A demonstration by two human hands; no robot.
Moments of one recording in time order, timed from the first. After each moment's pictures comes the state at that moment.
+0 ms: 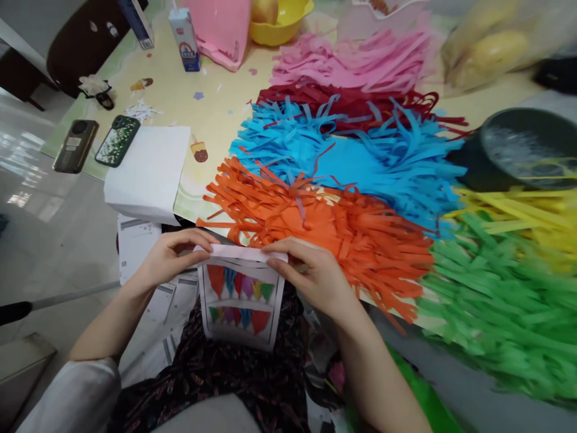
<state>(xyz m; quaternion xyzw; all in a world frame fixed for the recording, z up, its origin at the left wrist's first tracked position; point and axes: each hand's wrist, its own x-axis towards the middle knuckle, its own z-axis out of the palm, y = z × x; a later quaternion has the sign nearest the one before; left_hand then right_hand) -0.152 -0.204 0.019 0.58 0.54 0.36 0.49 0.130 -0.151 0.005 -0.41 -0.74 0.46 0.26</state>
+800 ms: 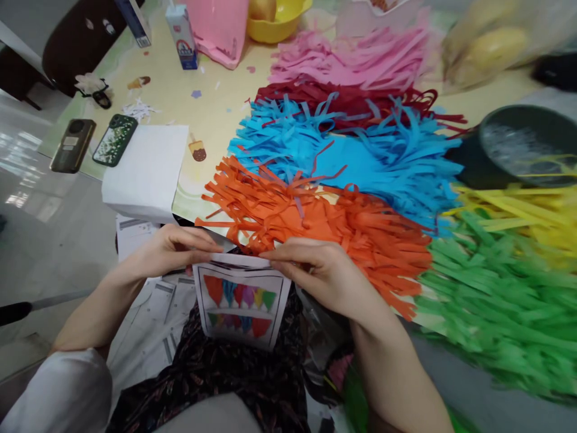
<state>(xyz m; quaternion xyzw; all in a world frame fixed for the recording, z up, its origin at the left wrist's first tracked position) -0.152 -0.183 0.046 0.59 0.50 0.25 0.59 0.137 -0.138 0.035 -0.33 -0.80 0.45 0.20</state>
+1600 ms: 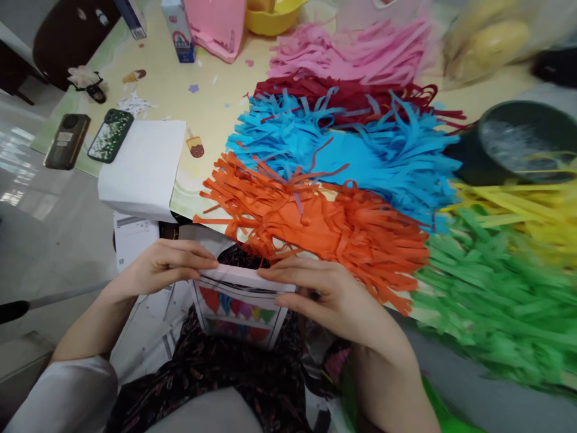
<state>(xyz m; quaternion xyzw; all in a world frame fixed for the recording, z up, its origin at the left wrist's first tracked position) -0.158 -0.204 0.042 0.75 0.39 0.29 0.45 0.154 -0.159 0.037 -0.27 -0.82 0.46 0.20</state>
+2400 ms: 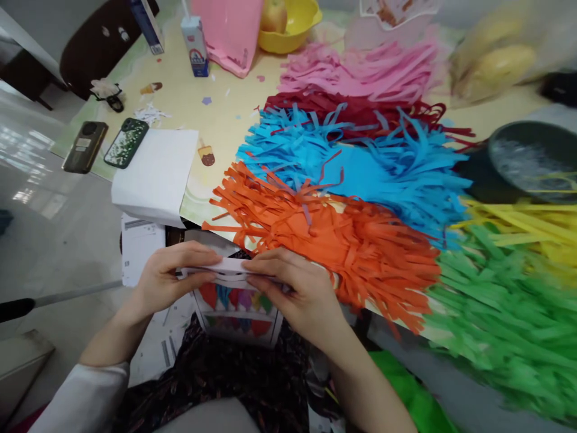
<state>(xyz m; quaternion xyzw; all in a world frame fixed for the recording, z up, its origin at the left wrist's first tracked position) -0.141 -0.222 0.044 0.69 0.49 0.40 0.34 0.100 -0.171 0.039 -0.32 -0.79 0.41 0.33</state>
